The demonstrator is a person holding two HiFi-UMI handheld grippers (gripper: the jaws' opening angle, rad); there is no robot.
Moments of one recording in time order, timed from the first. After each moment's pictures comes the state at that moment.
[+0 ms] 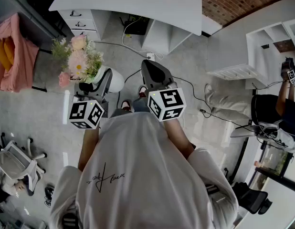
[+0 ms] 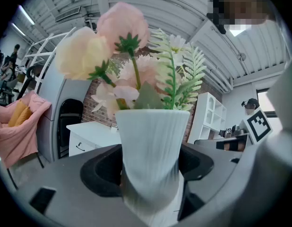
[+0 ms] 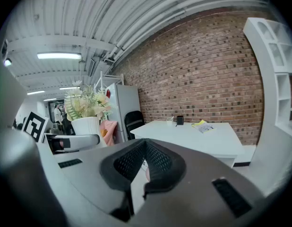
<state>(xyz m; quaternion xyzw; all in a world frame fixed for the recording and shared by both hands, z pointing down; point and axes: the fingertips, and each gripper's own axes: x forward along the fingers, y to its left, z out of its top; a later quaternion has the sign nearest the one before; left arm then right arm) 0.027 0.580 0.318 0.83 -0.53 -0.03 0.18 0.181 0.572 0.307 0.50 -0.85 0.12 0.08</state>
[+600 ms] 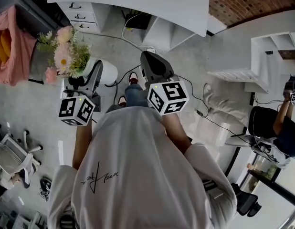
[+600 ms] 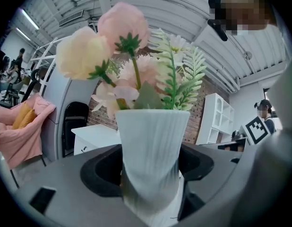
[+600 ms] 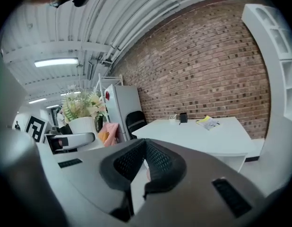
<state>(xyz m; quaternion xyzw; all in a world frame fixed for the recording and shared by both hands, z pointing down) 0.000 0.530 0.309 0.81 -0.57 -0.04 0.17 0.177 0.511 0.314 0.48 -0.86 0.15 0.06</state>
